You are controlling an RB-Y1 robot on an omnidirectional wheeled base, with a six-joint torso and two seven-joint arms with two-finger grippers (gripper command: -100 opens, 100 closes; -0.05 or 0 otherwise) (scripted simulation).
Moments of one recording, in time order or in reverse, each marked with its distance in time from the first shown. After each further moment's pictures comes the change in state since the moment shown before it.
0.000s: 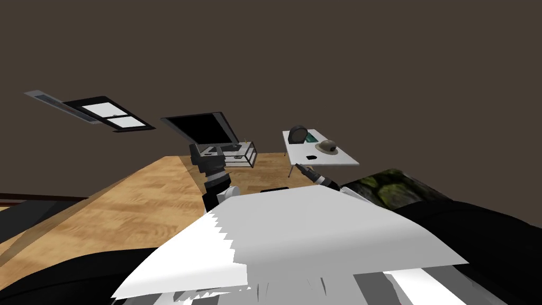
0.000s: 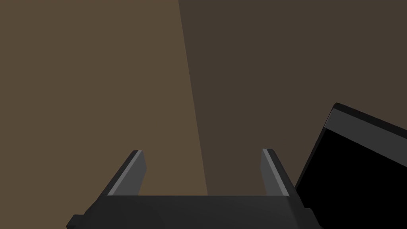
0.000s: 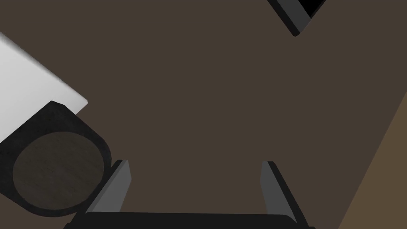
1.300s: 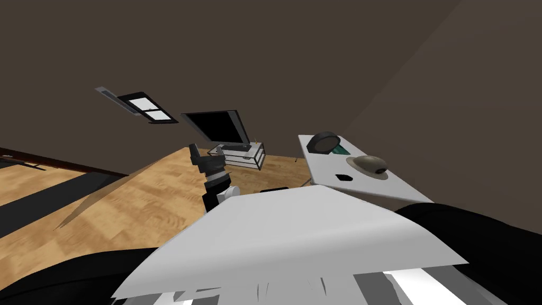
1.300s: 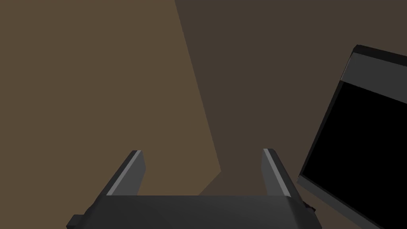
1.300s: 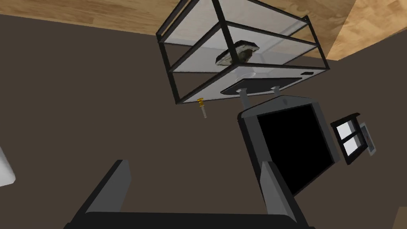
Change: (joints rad) left arm 0.000 0.000 0.000 0.000 0.000 0.000 0.000; right arm 0.235 -0.302 0.036 0.116 0.152 0.018 0.262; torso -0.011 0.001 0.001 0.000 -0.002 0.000
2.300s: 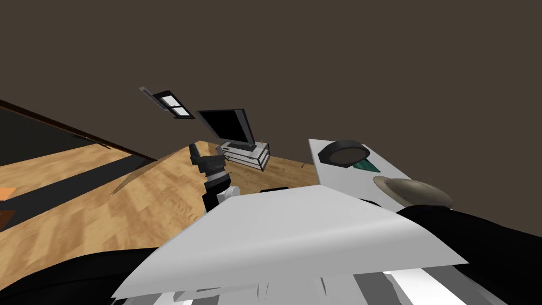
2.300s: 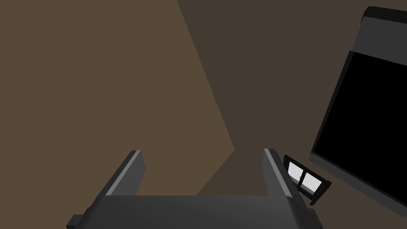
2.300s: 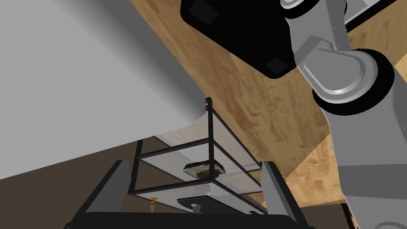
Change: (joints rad) left arm 0.000 0.000 0.000 0.000 0.000 0.000 0.000; right arm 0.113 -0.234 0.015 0.228 0.183 0.010 0.155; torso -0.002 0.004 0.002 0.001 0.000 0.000
